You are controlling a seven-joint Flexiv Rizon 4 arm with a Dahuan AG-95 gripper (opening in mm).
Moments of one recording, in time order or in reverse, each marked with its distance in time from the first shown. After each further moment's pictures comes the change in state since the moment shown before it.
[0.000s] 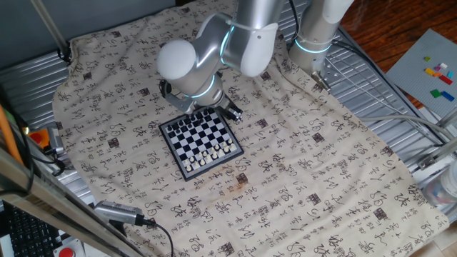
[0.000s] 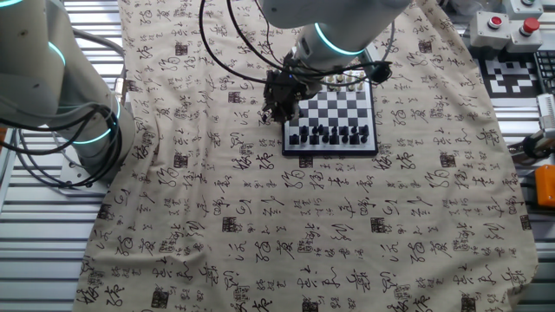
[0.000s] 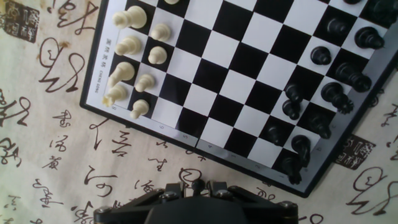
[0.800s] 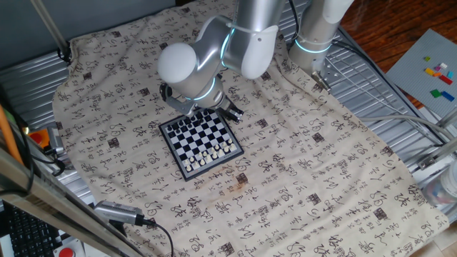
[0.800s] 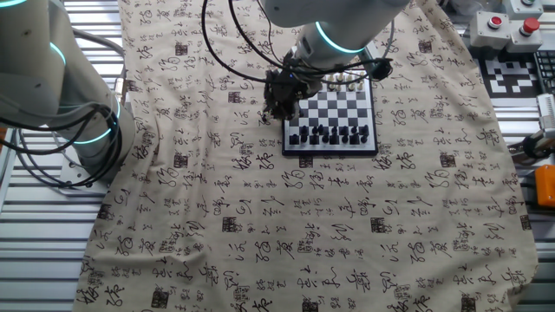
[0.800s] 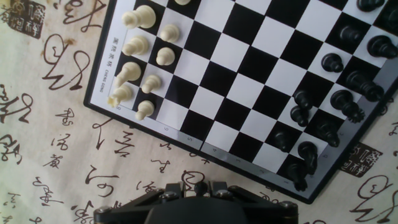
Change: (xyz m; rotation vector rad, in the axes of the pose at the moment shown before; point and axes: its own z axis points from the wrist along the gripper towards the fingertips) arm -0.001 0.001 0.001 0.011 0.006 -0.026
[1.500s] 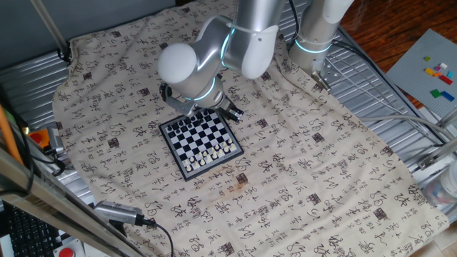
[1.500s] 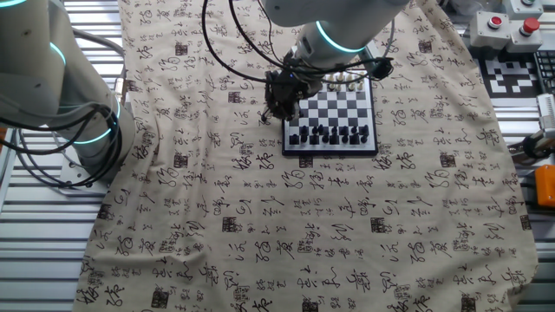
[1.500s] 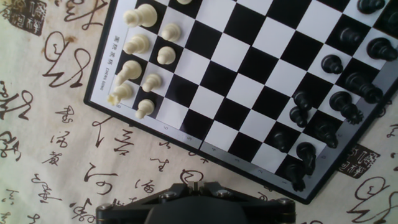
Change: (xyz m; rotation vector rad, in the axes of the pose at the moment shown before) arm 0.001 -0.001 -0.001 0.000 0.000 0.003
